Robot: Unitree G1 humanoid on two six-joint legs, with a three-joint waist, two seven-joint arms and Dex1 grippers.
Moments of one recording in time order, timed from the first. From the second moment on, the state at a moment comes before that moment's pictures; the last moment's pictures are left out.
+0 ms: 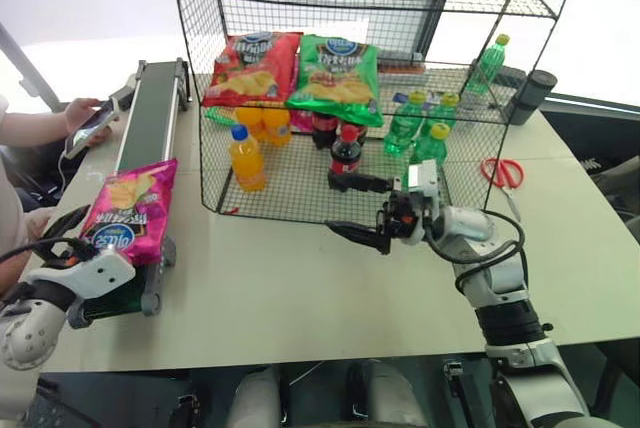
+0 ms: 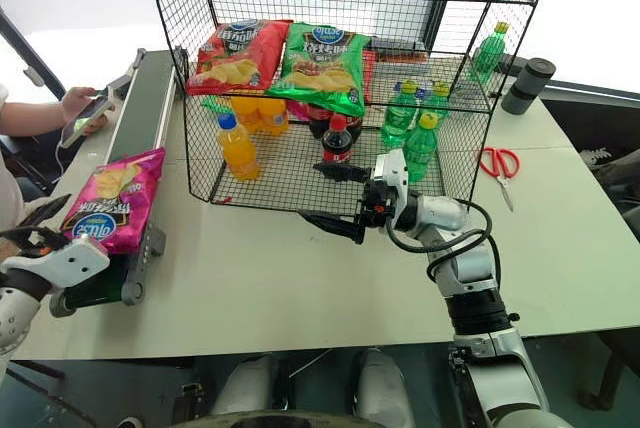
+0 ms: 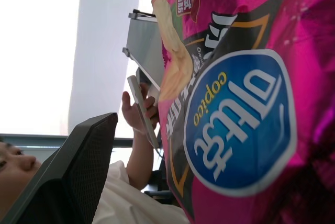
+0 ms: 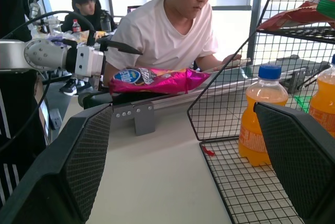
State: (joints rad) left arm 0.27 0.76 0.40 0.02 0.47 -0.33 -0.21; right arm -0.40 -0.34 0.07 0.03 0.49 0.14 1.15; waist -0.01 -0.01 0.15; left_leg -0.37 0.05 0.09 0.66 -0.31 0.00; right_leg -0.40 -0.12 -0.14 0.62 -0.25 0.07
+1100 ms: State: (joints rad) left arm 0.35 0.97 0.78 -0.40 -1.39 0.71 -0.95; right arm -0.36 -0.48 0.06 -0.02 0.56 0.36 1.19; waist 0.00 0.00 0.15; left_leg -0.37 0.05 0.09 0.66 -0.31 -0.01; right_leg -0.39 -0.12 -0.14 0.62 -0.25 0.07
